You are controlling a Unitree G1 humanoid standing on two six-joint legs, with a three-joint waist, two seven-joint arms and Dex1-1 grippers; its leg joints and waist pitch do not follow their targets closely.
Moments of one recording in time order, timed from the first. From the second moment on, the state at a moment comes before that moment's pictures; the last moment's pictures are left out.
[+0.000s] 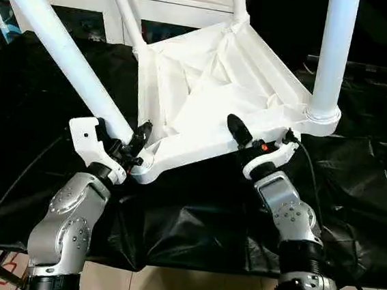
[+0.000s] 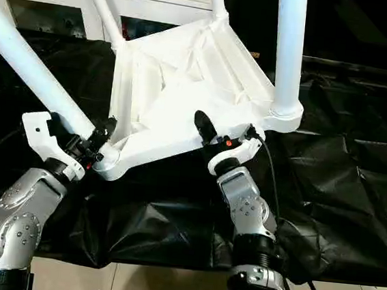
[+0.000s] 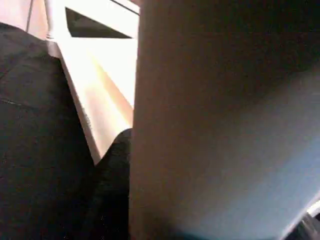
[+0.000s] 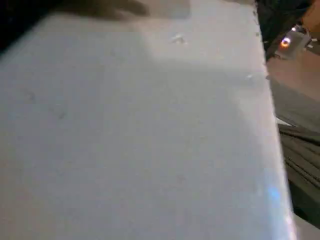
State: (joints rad) left arm -0.16 0.04 0.18 -0.15 -0.43 0.41 -0.28; right arm -0.53 0.08 -0.32 0.49 0.82 0.40 0.33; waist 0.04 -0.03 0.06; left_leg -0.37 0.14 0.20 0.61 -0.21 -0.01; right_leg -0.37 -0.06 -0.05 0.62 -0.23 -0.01
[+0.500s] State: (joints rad) left arm -0.15 0.06 0.18 -0.12 -0.49 0.43 -0.35; right arm -0.55 0.08 -0.36 0.56 0.82 0.39 0.31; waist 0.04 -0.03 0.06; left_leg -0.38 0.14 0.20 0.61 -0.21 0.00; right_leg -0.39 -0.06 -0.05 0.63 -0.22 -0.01
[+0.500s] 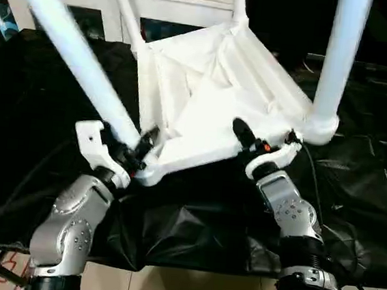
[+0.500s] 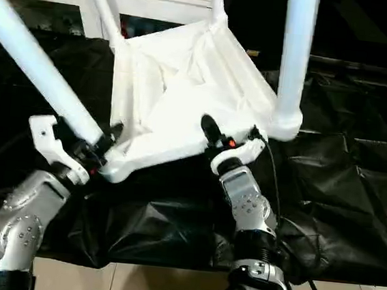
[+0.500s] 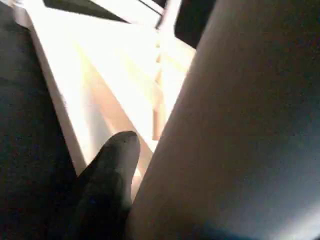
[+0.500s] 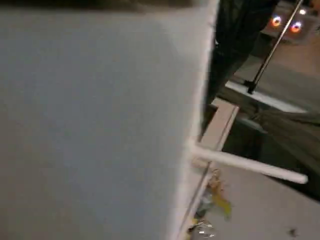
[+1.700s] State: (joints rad) left arm -0.06 0.56 0.07 -0.49 -0.64 0.71 -0.76; right arm -0.48 0.01 -0.25 0.19 0.67 0.41 0.06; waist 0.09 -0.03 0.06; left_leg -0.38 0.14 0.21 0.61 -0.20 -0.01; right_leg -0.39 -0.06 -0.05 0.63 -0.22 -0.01
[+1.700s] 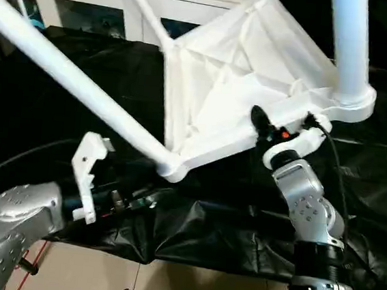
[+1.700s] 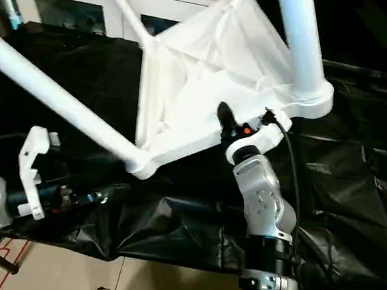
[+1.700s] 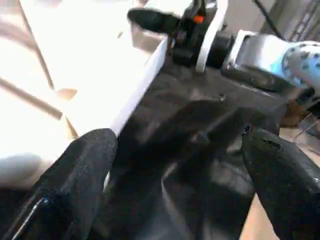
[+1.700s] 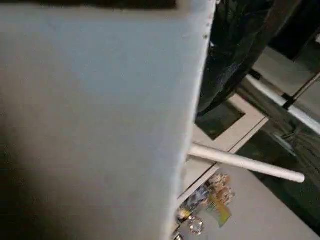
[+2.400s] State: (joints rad) left arm -0.18 0.53 0.07 -0.47 -0.58 0.63 -0.68; right arm -0.49 -0.22 -0.08 -0.07 0.43 0.63 -0.11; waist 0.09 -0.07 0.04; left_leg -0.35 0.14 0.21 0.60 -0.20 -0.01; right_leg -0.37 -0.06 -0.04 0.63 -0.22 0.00
